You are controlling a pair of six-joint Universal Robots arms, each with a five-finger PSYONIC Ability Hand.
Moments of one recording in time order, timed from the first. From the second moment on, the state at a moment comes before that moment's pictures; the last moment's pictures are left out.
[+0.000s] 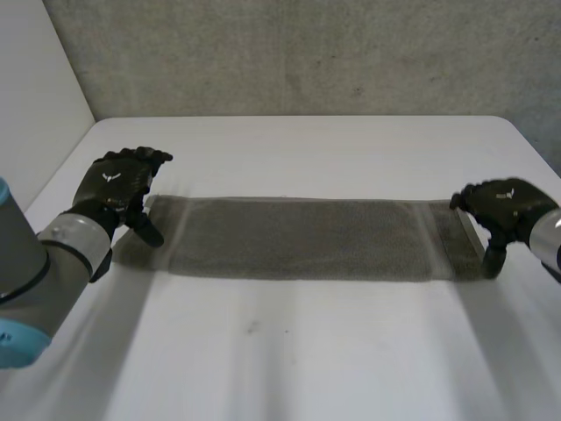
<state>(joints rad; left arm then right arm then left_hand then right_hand) 4.46 -1.79 -1.77 3.43 -1.45 3.26 1.61 -1.27 1.58 0.19 1.31 2.52 0.18 0.17 0.17 0.17 0.03 0.24 0.24 0.25 0.26 0.06</state>
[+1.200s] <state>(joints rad) 4.45 -1.79 -1.86 3.54 -1.45 3.26 2.23 -0.99 1.13 -0.06 1.47 2.29 0.18 0.17 0.17 0.17 0.03 1.32 1.31 1.33 1.34 1.14</state>
